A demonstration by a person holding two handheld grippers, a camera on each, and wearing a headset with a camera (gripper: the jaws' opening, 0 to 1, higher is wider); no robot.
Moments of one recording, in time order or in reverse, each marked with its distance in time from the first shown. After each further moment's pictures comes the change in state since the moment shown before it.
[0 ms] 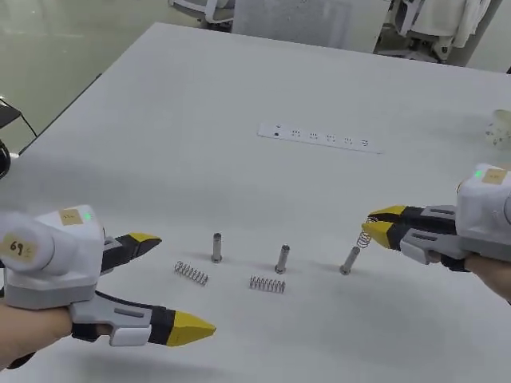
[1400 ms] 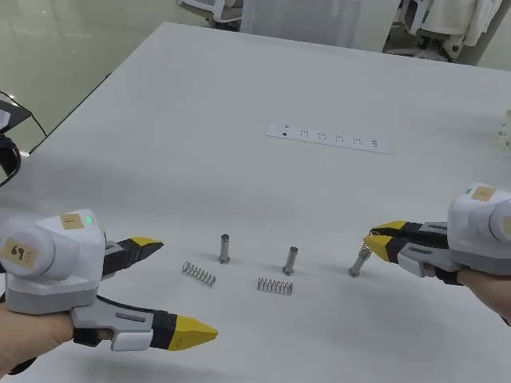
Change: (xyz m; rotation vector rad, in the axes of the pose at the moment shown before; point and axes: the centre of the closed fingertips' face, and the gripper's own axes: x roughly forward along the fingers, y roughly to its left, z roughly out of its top) left arm -0.005 0.003 -0.006 -0.022 0.007 0.012; right arm 0.020 -0.002 -0.028 0.051 0.047 -0.012
